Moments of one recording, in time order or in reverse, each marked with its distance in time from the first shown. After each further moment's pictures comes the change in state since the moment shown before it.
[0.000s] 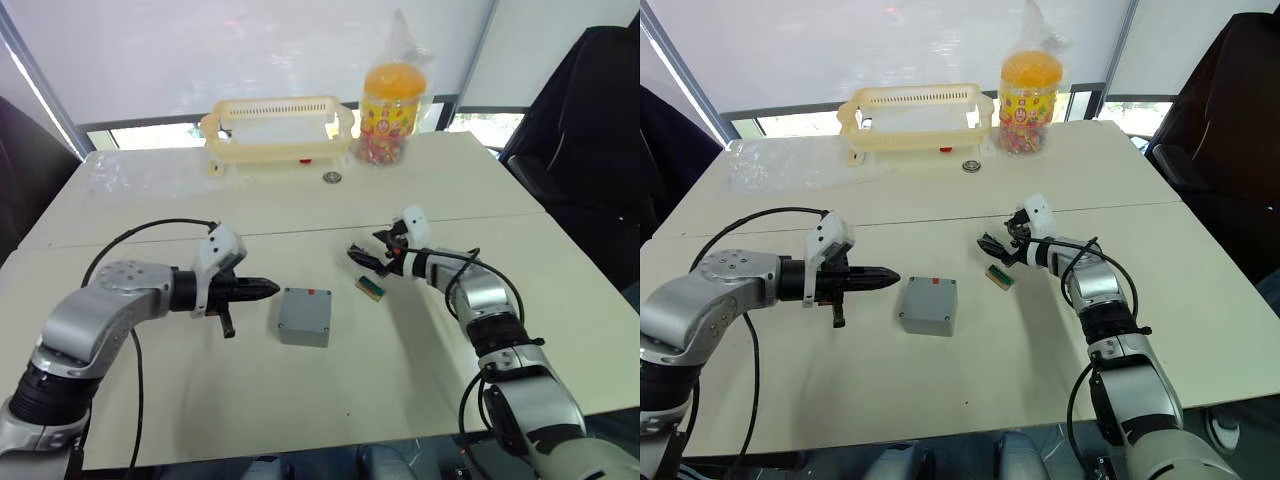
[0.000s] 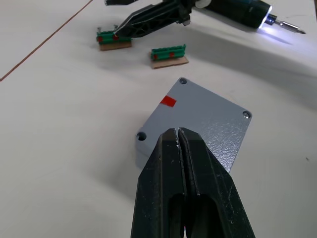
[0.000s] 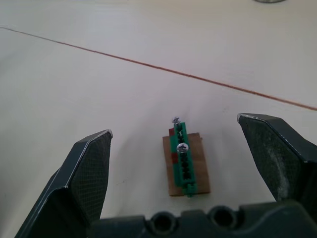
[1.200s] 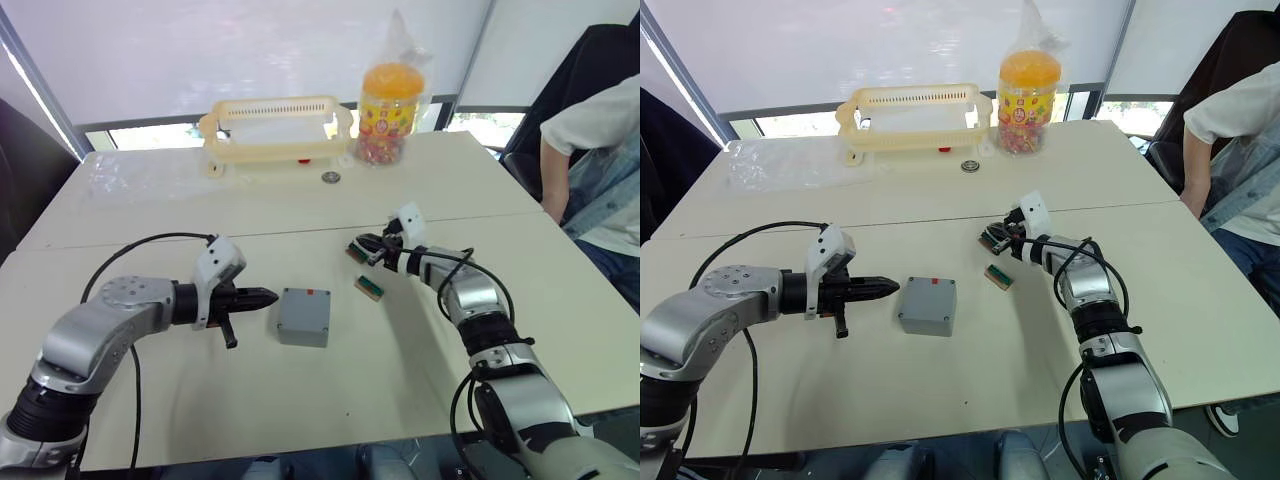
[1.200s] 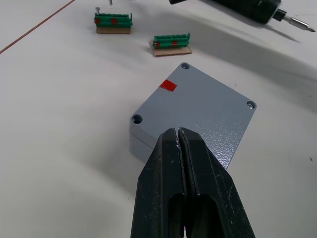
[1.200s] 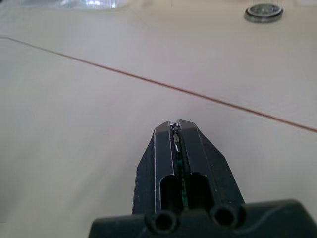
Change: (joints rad) left arm 0.061 -0.002 0.000 -0.011 -0.022 -0.019 0.054; right arm -0.009 0.033 -0.044 -0.010 -0.036 -0.048 -0.035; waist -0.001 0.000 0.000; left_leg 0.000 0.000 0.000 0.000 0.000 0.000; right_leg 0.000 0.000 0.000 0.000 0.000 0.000
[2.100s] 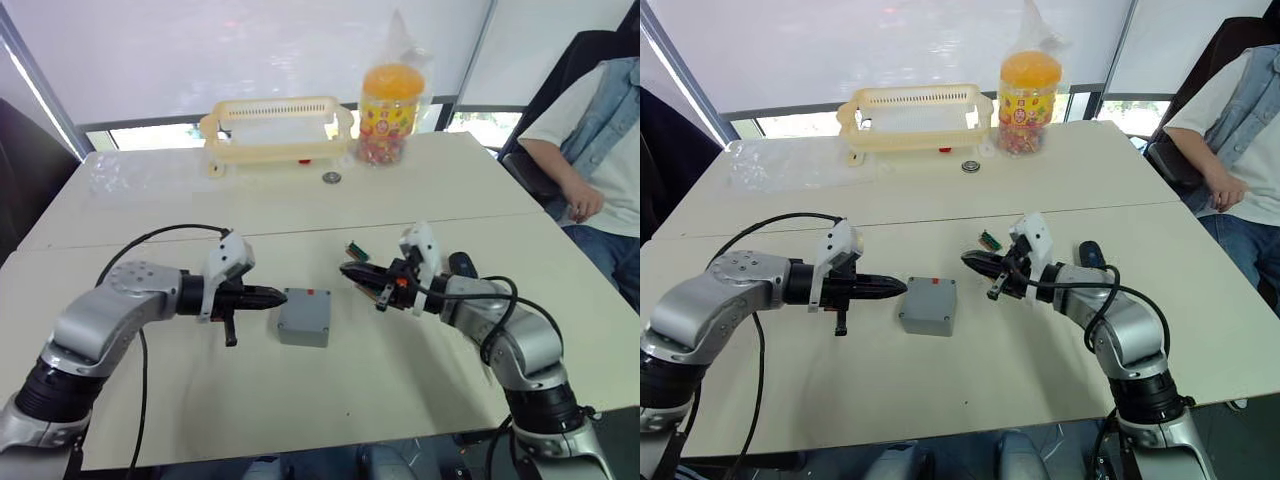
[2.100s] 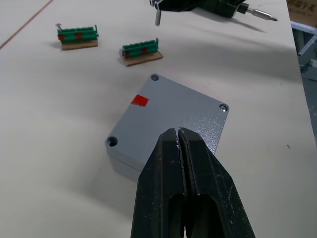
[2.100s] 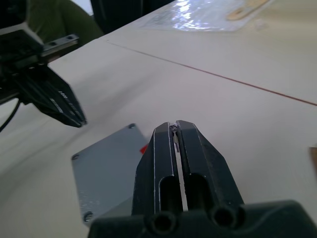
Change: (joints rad) left arm -0.090 0.014 -0.091 0.064 0.050 -0.071 -0.144; right arm 0.370 -0.098 0.052 -0.861 0.292 0.396 0.067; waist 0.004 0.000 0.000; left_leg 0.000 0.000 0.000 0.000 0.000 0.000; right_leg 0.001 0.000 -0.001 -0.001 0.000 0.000
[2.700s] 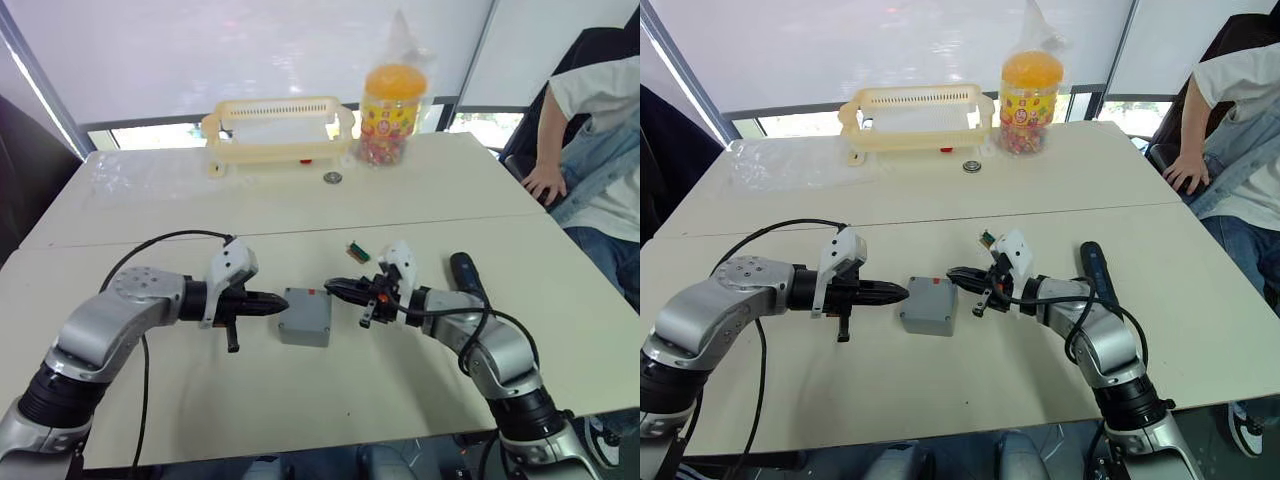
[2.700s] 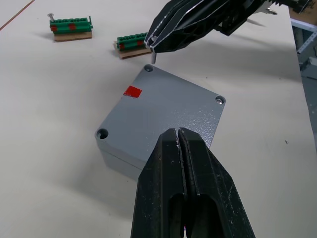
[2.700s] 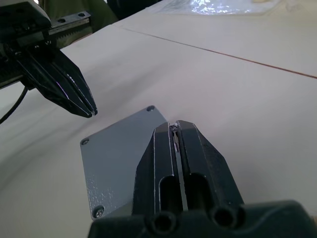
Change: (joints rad) left arm 0.024 -0.002 0.000 -0.018 0.004 0.003 0.007; right arm 0.024 0.021 0.078 0.078 -0.051 -0.100 0.011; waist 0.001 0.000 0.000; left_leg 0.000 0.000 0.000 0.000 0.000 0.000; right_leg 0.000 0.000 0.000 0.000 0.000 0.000
